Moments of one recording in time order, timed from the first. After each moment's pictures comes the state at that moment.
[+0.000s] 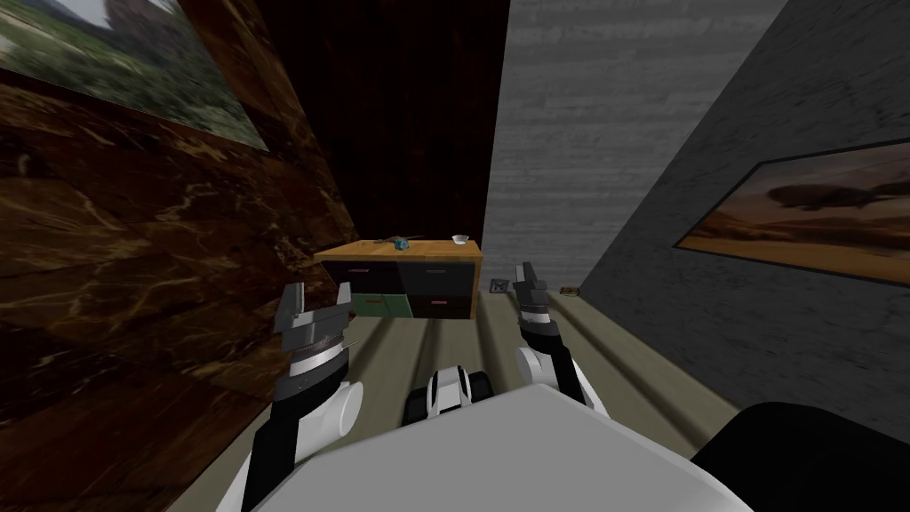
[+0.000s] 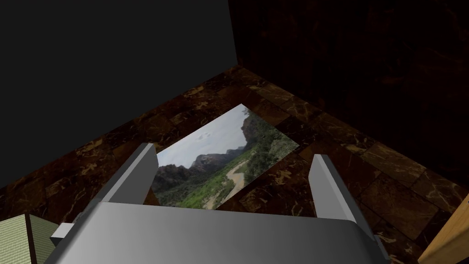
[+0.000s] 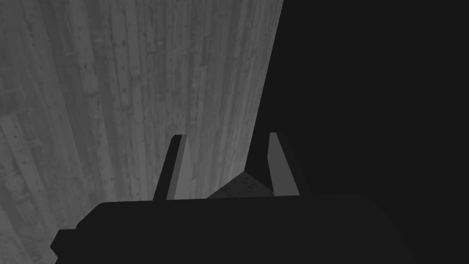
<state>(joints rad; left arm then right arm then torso) 0.45 0.00 0.03 -2.21 0.04 -0.65 0.12 0.51 0.02 -0.02 -2.28 -0.01 -0.56 0.13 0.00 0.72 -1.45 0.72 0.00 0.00</state>
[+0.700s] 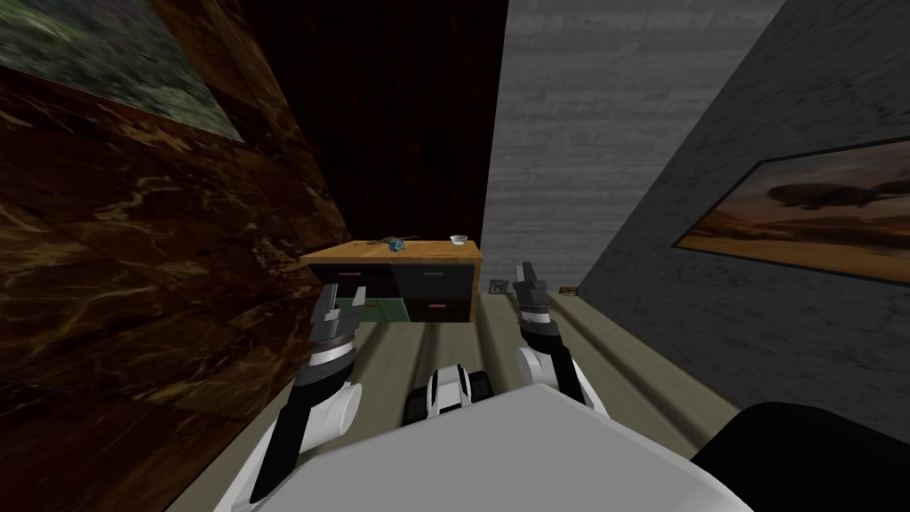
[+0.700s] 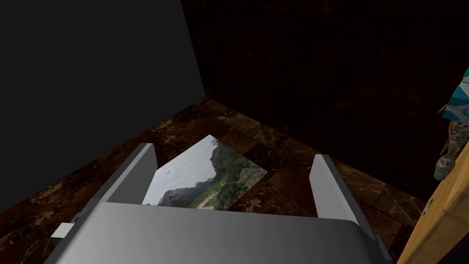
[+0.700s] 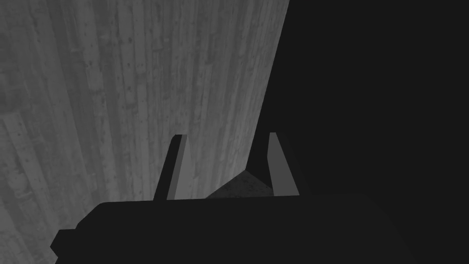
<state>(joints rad) 0.41 0.12 0.02 -2.10 0.03 -0.63 0.11 0.51 0.02 -0.02 -2.28 -0.01 -0.56 0.13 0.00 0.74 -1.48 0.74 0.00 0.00</state>
